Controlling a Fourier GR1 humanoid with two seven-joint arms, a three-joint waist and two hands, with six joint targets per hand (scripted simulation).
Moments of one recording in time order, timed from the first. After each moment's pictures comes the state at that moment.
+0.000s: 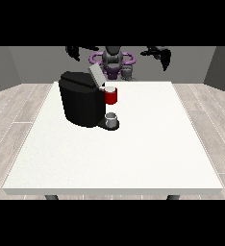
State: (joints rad) left arm -0.42 0.02 0.27 -1.05 -0.10 -0.31 -0.14; right arm -0.30 -0.18 -0.05 -1.38 -0.06 0.04 0.03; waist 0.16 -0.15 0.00
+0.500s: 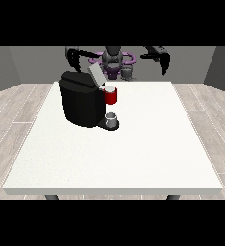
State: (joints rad) left arm -0.31 0.03 0.20 -1.24 -0.03 -0.26 -0.10; right arm -0.43 -0.19 -0.10 -1.24 -0.08 0.06 0.00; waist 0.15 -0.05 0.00
